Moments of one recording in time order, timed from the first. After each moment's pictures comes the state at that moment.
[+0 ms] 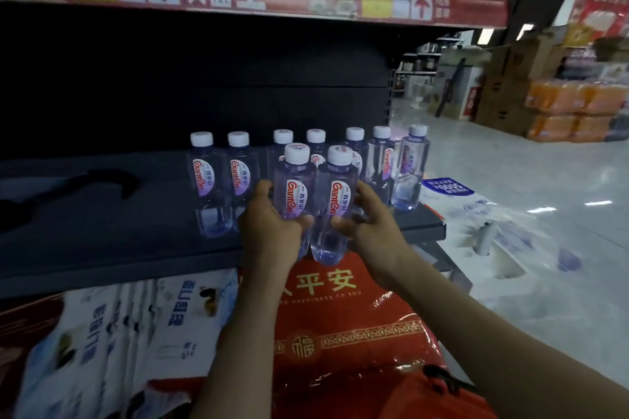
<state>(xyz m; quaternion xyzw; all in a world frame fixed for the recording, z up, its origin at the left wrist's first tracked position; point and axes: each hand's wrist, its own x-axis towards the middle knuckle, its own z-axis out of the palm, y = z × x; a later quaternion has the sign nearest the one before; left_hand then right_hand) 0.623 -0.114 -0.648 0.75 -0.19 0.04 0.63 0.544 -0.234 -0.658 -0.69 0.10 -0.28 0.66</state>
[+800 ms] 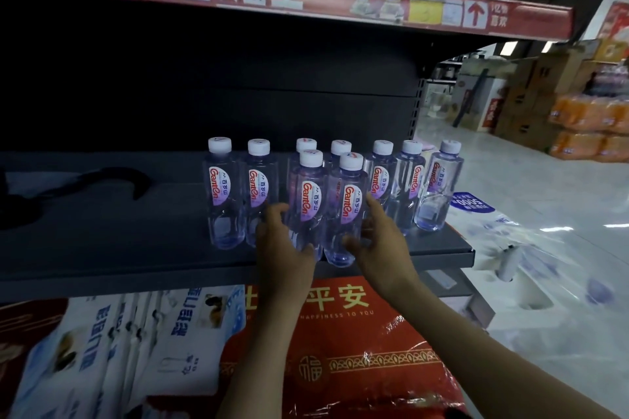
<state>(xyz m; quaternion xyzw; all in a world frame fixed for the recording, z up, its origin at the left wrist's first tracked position) 0.658 -0.127 -0.692 0.77 -0.19 0.10 0.60 0.589 -0.253 -0.678 -0.84 0.17 -0.30 0.41</state>
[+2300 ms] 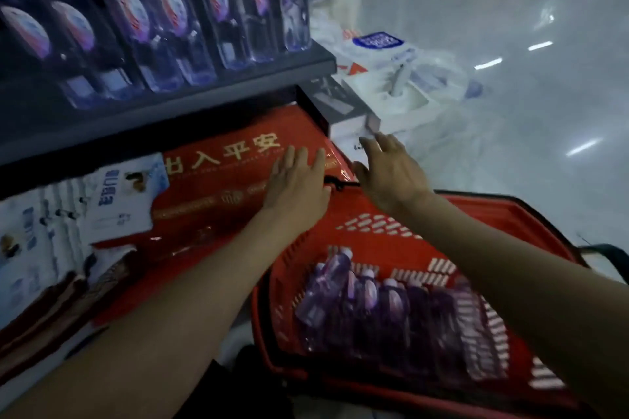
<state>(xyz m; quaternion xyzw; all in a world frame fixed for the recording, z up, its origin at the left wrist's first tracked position) 0.444 -0.170 -0.779 0.85 -0.51 0.04 0.06 0.324 -0.284 -0.771 -0.92 0.35 -0.13 0.11</state>
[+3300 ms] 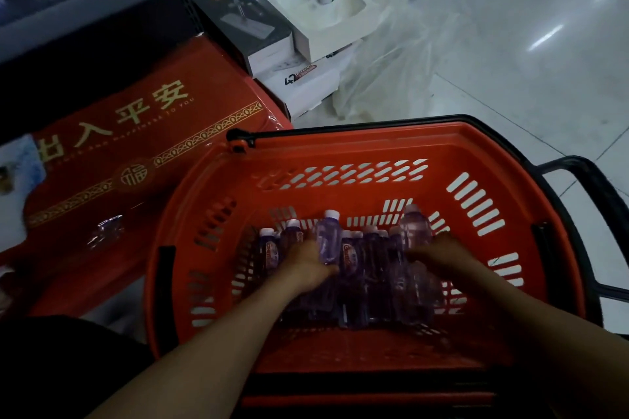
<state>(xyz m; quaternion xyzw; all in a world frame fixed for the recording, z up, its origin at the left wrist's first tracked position) 0.335 -0.193 -0.985 0.79 -0.40 -0.46 0.09 0.121 -0.312 -0.980 -0.57 0.63 0.06 0.52</state>
